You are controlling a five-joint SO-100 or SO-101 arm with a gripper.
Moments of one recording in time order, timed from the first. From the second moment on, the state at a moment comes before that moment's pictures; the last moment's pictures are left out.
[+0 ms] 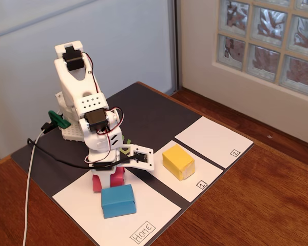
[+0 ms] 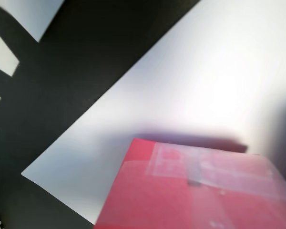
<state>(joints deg) 22.2 79.9 104.3 64.2 19.3</state>
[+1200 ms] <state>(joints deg) 16.5 116.9 99.7 90.8 22.6</state>
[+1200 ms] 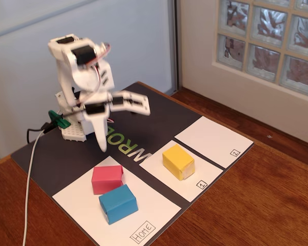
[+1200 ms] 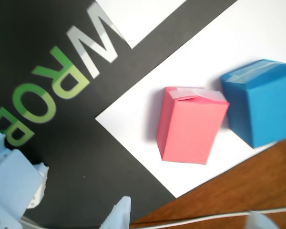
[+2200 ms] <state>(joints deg) 3.0 153.4 143.1 94.0 90.4</state>
